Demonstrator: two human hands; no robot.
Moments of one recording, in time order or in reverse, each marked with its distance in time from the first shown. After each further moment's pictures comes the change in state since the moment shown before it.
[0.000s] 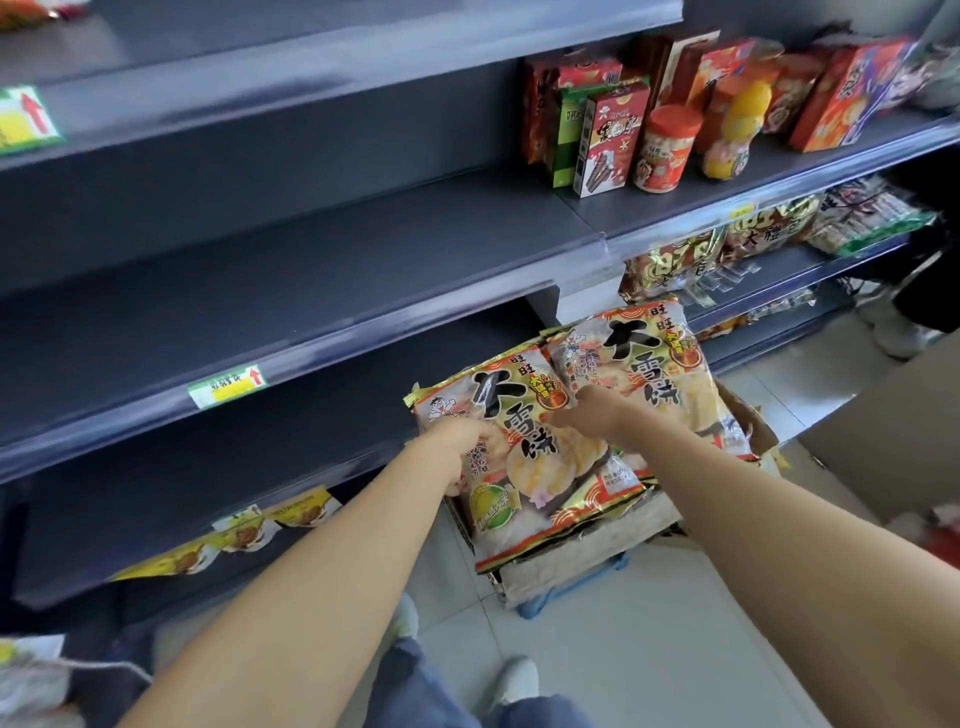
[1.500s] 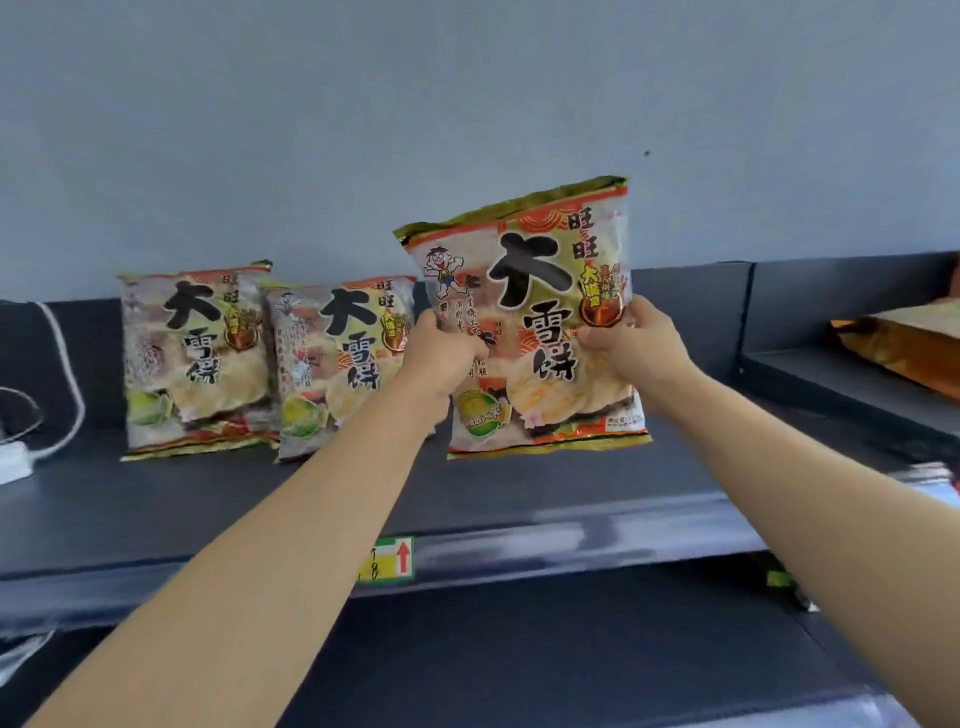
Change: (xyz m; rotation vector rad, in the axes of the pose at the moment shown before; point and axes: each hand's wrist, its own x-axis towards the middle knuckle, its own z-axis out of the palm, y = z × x) left_hand -0.178 0.308 -0.323 -0.280 0.545 1.154; right_hand -0.087 -0.454 -0.157 0.658 0.367 -1.001
